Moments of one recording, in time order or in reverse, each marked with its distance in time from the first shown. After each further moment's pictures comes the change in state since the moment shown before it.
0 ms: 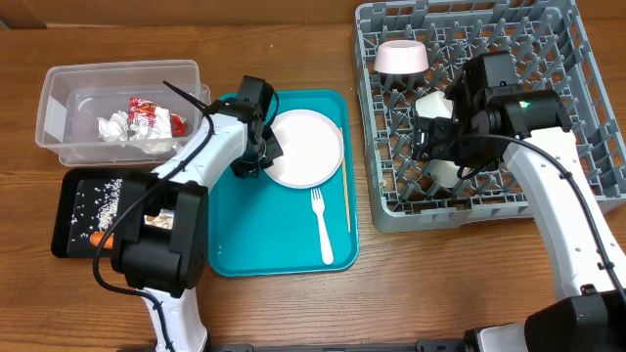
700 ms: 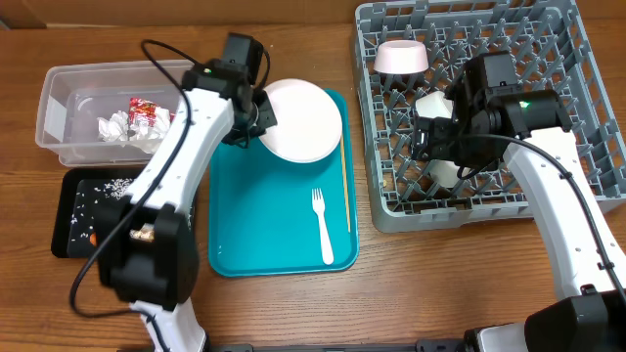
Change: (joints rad) left arm 0.013 -0.103 0.278 -0.240 -0.011 0.140; right arm 0.000 0.000 0.000 0.002 -0.008 0.000
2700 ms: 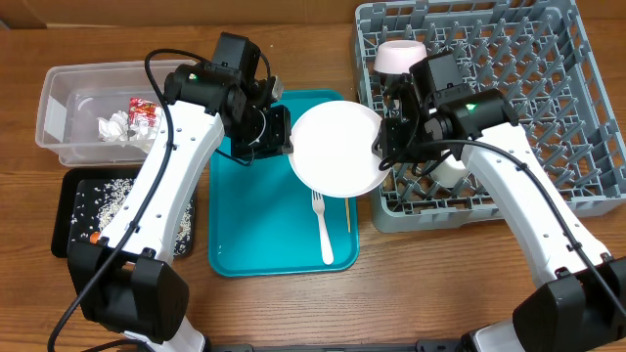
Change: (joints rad) left arm -0.034 -0.130 0.007 -0.188 0.436 0.217; right arm 0.171 0.069 -0.003 0.153 -0.152 0.000
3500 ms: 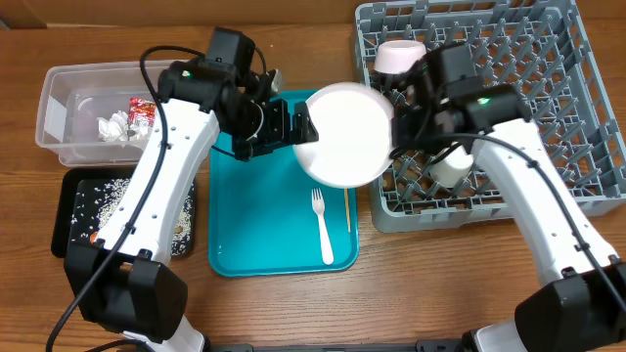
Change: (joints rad) left arm 0.031 0.000 0.032 0.005 0.084 0.015; right arm -0.080 0.000 0.054 0.037 0.125 0.005
